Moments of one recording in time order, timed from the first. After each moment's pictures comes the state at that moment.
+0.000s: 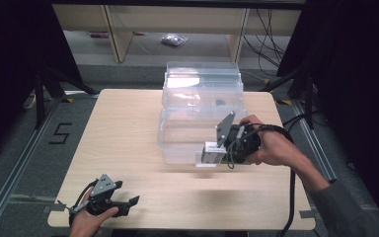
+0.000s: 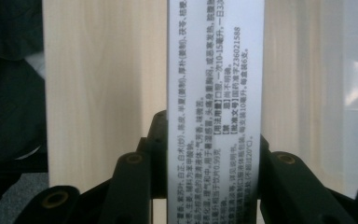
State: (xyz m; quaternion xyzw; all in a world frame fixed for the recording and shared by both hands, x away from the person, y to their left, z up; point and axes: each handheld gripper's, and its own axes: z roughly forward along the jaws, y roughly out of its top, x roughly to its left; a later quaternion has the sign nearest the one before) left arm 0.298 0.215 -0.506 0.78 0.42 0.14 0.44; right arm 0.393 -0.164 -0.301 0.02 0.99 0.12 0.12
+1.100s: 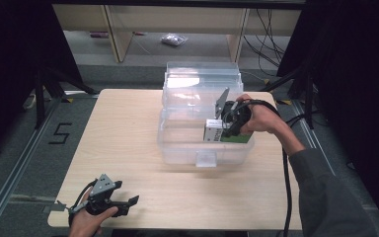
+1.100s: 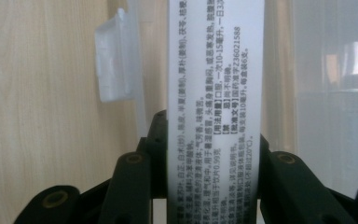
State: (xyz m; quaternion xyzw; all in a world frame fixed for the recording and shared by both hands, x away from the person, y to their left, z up) left arm 0.298 0.218 -0.505 0.78 0.42 0.14 0.44; right arm 0.500 -0.174 -0.337 0.03 0.99 0.10 0.09
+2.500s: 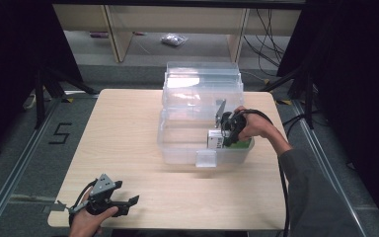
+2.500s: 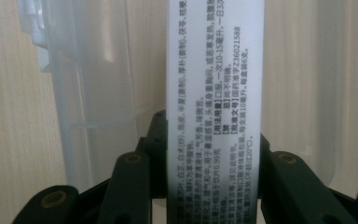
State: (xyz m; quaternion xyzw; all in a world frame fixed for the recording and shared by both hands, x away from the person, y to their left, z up) left arm 0.298 0.217 -0.506 0.78 0.42 0.14 0.44; right arm 0.534 -0.185 -0.411 0.03 1.00 0.08 0.03
